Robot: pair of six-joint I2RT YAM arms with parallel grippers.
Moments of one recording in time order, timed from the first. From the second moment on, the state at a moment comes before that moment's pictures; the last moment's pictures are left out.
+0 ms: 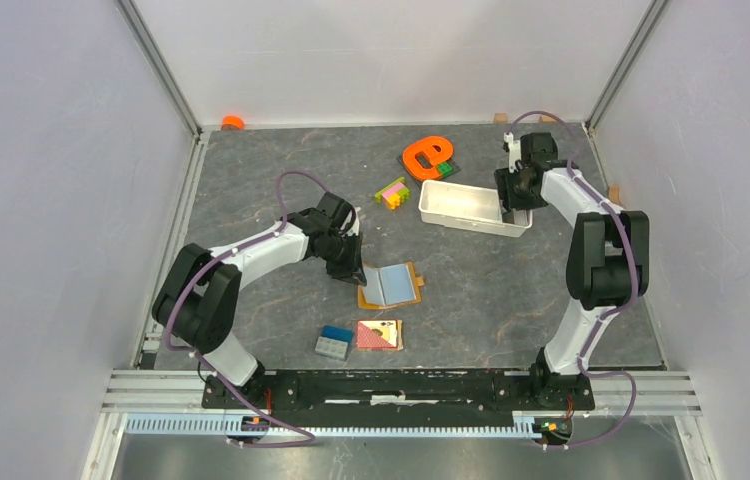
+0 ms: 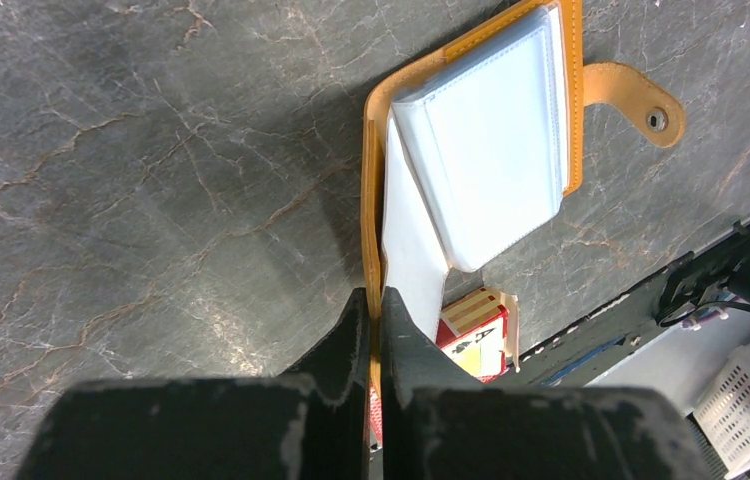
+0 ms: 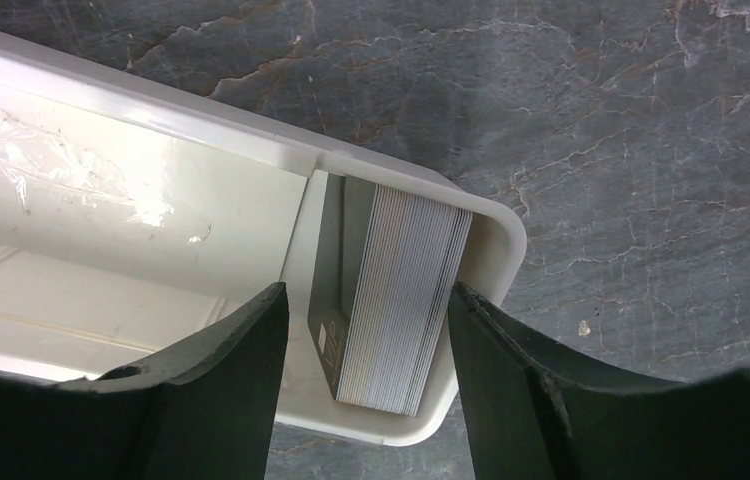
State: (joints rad) left arm -0.55 1.63 0.99 -0.52 0.34 -0.47; right arm 0.03 1.85 1.34 -0.54 0.03 -0.13
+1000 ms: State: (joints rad) left arm -0.55 1.63 0.99 -0.52 0.34 -0.47; right arm 0.03 1.93 1.37 -0.54 0.02 -0.05
